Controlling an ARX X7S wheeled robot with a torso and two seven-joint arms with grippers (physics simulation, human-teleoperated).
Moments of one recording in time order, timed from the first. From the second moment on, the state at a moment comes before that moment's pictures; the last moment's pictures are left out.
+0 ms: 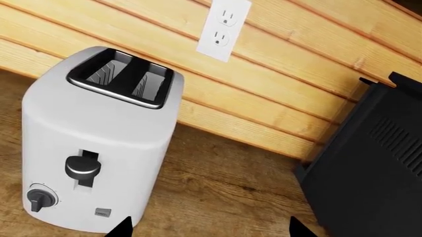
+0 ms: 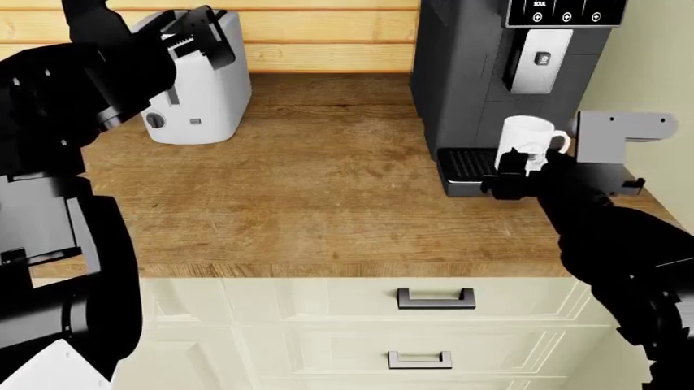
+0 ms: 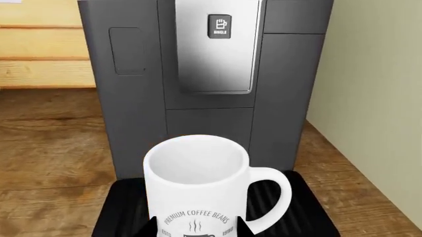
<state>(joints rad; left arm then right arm) -1.44 -0.16 -0.21 -0.63 -0.27 -1.02 0.02 0.82 0.54 -0.24 0.04 0.74 0.78 0.35</state>
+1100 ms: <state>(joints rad) -1.44 -0.17 -0.20 -0.66 -0.29 -1.00 0.00 0.97 0.45 -0.33 0.44 0.58 0.61 0.26</state>
